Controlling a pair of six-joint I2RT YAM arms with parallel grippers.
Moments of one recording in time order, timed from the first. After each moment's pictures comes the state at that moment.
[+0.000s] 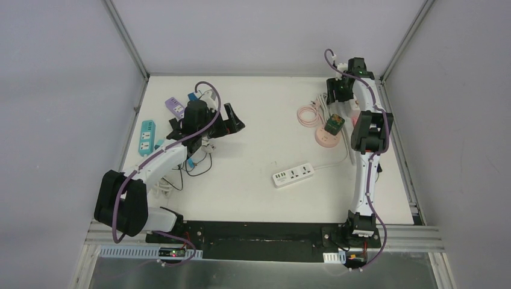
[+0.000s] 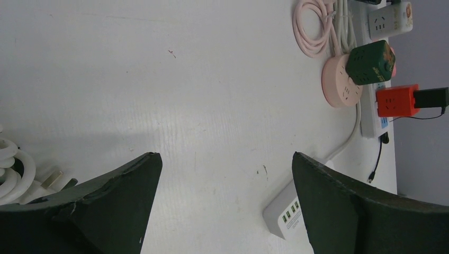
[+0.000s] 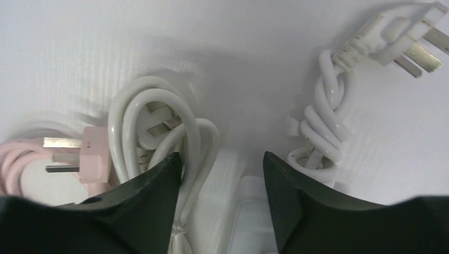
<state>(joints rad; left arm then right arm) -0.37 1.35 0.85 0.10 0.25 -0.63 -0.04 2.58 2.40 -0.86 -0.22 -0.28</state>
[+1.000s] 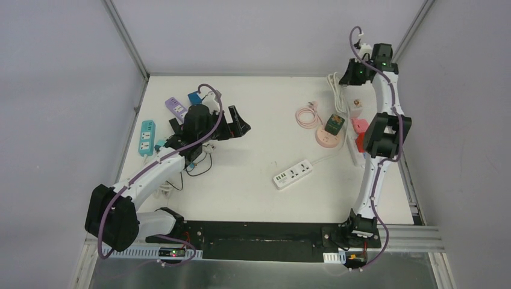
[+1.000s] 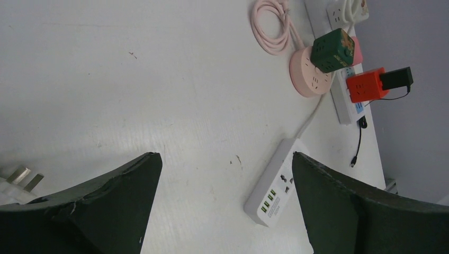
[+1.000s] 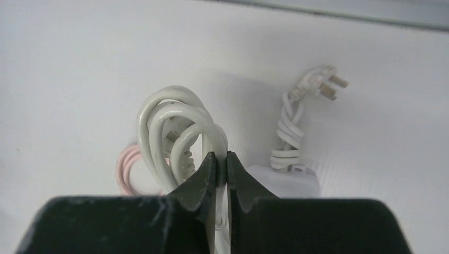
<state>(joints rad) -0.46 1.23 0.83 0.09 0.20 -0.63 -0.13 2.43 2.37 -0.80 -0.50 -0.14</state>
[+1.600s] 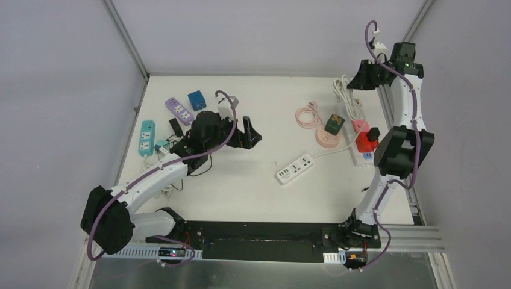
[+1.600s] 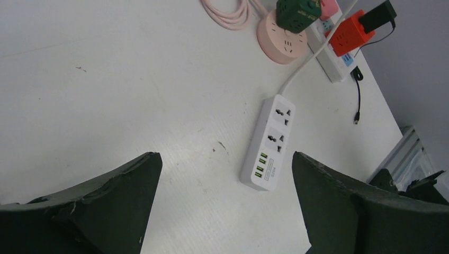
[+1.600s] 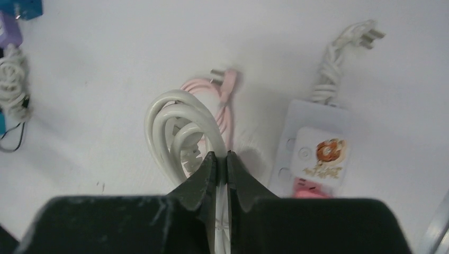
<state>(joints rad) -0.59 1.18 0.82 0.12 0.20 -0.49 -0.20 2.04 2.10 -0.88 -0.62 -0.22</state>
